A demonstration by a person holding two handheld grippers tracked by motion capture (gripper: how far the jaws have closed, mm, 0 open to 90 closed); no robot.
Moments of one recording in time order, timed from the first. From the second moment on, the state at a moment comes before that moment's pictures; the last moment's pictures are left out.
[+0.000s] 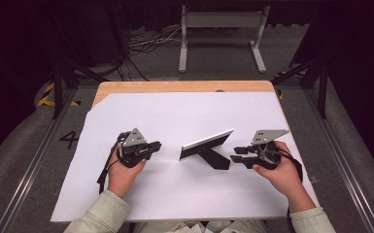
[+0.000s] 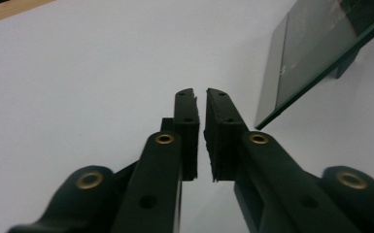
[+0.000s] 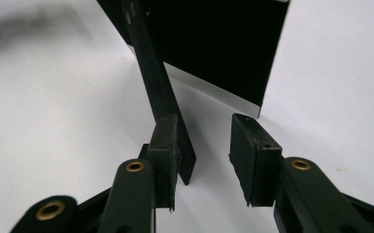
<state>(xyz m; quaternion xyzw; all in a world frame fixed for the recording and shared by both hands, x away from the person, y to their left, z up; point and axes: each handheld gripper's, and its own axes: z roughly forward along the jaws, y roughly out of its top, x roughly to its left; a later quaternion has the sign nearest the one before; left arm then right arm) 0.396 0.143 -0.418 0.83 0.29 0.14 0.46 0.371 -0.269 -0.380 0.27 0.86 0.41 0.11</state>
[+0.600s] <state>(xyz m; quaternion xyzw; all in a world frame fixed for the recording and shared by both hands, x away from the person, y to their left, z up) 0.411 0.112 -0.424 0.82 0.31 0.09 0.47 0.365 -0.286 -0.375 0.29 0.85 0.42 0.12</state>
